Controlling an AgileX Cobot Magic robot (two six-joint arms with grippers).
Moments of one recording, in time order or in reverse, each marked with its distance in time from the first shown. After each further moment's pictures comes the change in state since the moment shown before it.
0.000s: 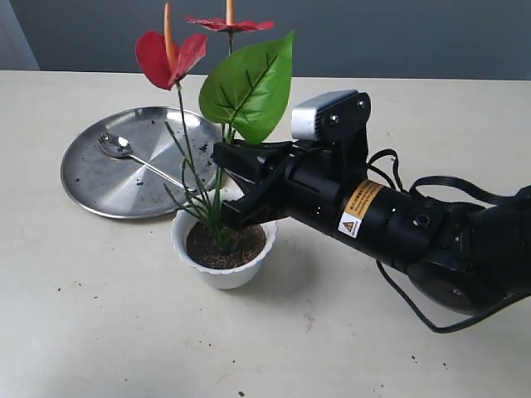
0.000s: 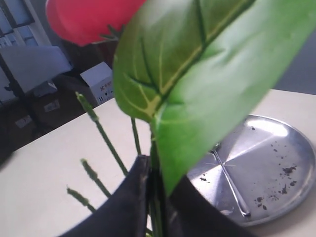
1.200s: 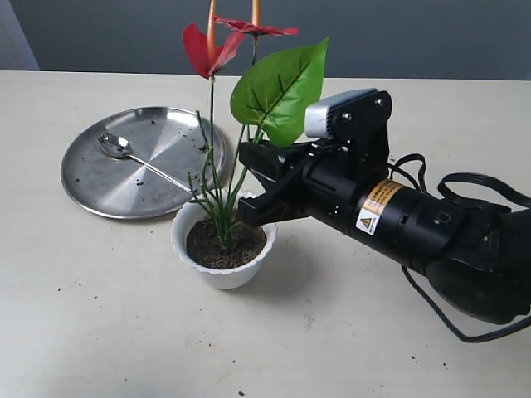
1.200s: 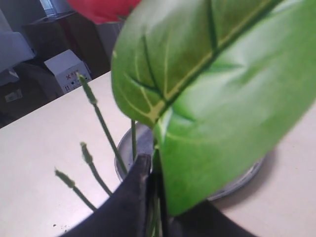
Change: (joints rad) left arm 0.000 0.000 0.000 0.000 0.000 0.000; right arm 0.002 -0.065 0.039 0.109 0.134 -0.096
